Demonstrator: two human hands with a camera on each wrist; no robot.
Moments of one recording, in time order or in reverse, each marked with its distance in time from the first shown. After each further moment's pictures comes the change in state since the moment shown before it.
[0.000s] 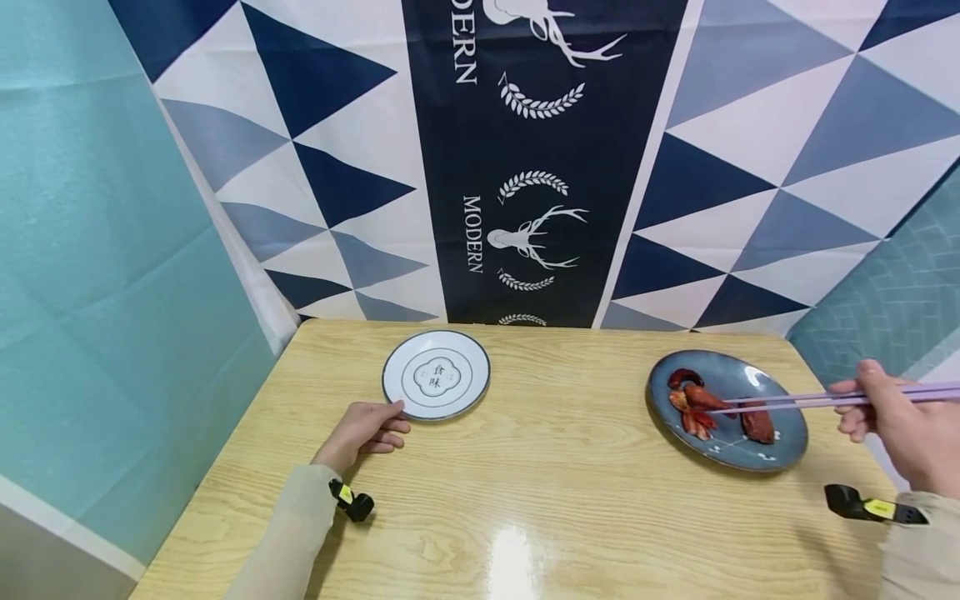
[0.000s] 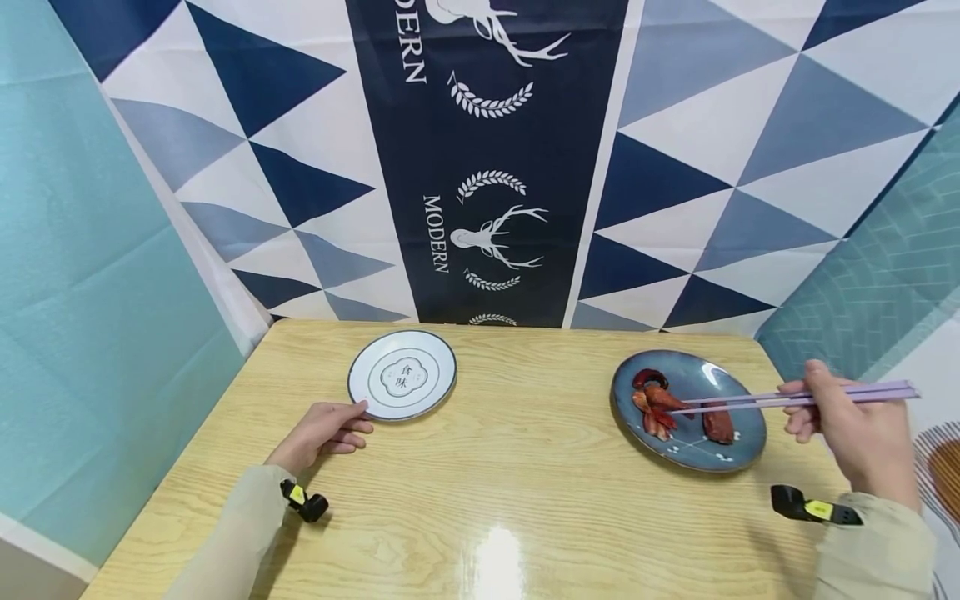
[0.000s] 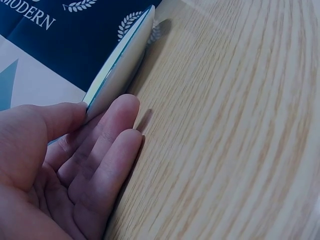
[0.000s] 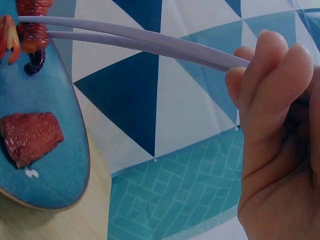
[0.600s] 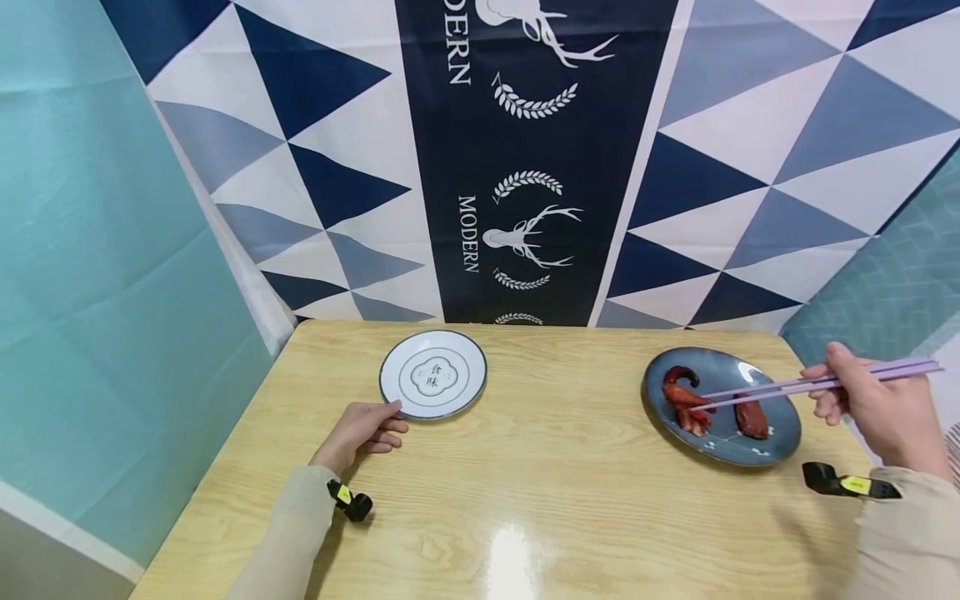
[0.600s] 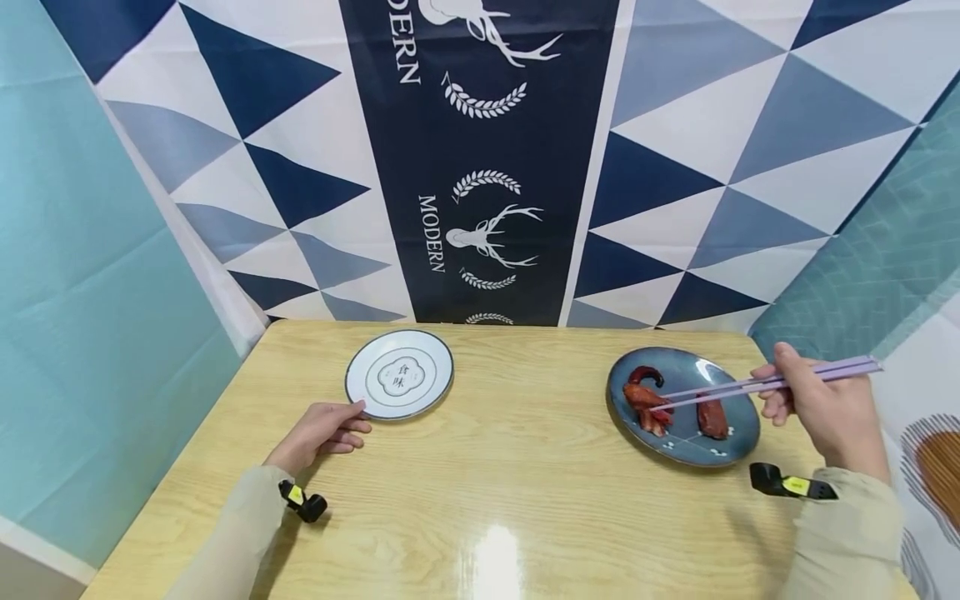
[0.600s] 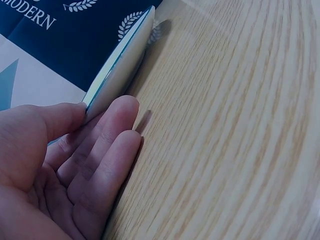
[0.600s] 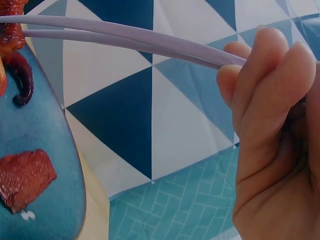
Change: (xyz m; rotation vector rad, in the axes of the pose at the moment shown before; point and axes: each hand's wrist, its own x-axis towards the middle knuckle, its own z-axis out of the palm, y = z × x) left_hand 0.000 -0.002 0.001 0.003 -0.004 0.009; right_hand 0.009 -0.019 0.013 -0.057 -0.001 0.081
